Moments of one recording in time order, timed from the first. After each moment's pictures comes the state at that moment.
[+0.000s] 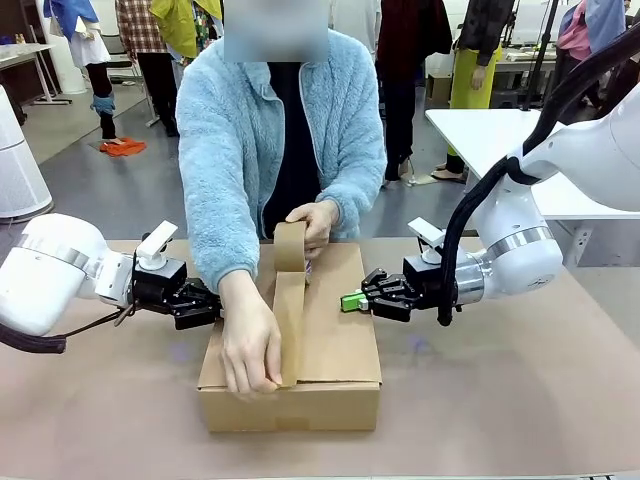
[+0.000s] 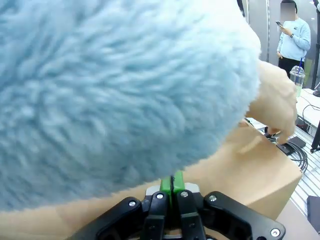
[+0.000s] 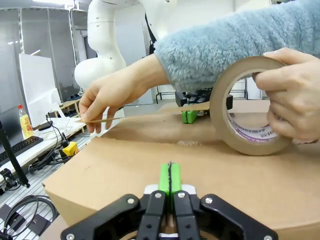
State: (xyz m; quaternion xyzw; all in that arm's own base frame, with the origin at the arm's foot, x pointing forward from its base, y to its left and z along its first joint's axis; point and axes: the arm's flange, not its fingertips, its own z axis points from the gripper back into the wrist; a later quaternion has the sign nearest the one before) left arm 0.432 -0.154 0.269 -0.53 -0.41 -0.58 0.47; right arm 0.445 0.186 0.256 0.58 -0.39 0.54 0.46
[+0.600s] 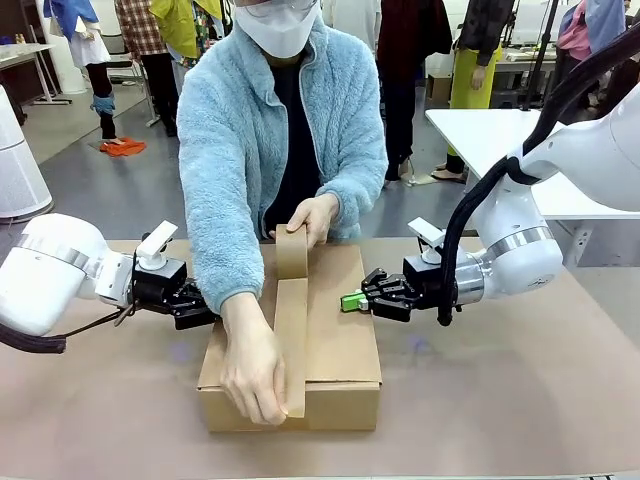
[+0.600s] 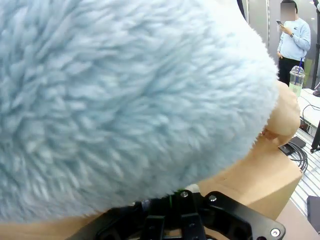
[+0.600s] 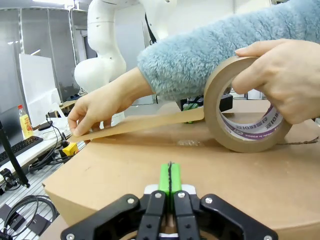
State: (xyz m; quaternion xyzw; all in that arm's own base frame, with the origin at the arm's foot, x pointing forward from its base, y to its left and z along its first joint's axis) left arm 0.432 -0.154 0.269 -0.53 -0.41 -0.58 0.47; right arm 0.445 0.186 0.256 0.58 -0.39 0.54 0.46
